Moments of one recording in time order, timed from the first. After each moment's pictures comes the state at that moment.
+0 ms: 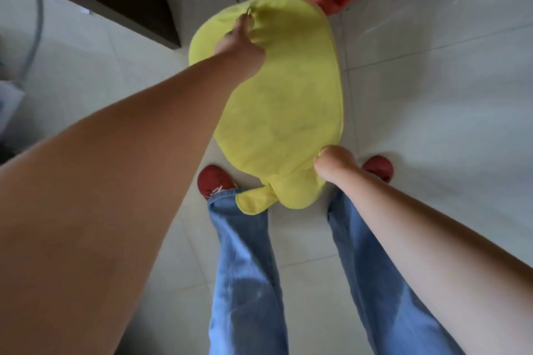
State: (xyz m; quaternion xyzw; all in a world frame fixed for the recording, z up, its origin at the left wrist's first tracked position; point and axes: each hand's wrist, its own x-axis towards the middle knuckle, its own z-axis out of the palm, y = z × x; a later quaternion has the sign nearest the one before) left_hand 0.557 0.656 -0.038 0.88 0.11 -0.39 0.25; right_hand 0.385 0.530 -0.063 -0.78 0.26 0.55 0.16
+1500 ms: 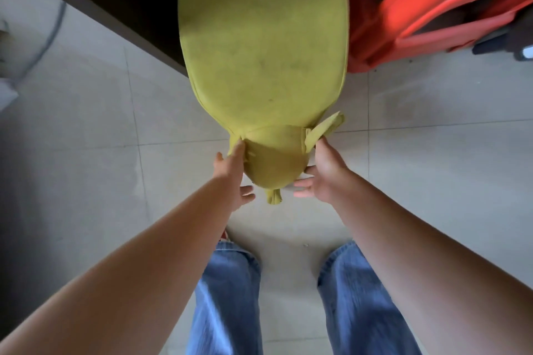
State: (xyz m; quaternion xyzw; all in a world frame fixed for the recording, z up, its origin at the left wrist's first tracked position) left_hand 0.476 0.696 -0.122 0.49 0.61 -0.37 0.50; right_hand 0.482 0.559 -0.115 -0.44 0.59 0.40 0.55
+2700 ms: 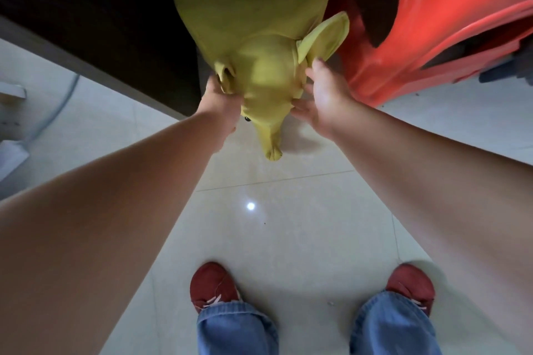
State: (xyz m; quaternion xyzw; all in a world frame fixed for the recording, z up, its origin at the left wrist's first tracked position) left_hand 0.615 0.711 -0.114 0.76 0.31 -0.29 0.48; right_hand 0.621 0.574 -0.113 -0.52 0.45 0.23 0.69
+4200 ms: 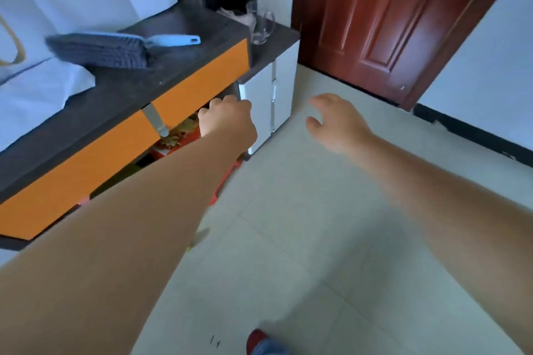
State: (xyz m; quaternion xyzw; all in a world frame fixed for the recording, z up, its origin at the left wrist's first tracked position) left_hand 0.339 0.455 0.483 0.91 -0.41 -0.04 0.00; right_hand 0.209 0.342 0.470 -0.92 0.34 -0.08 0.17
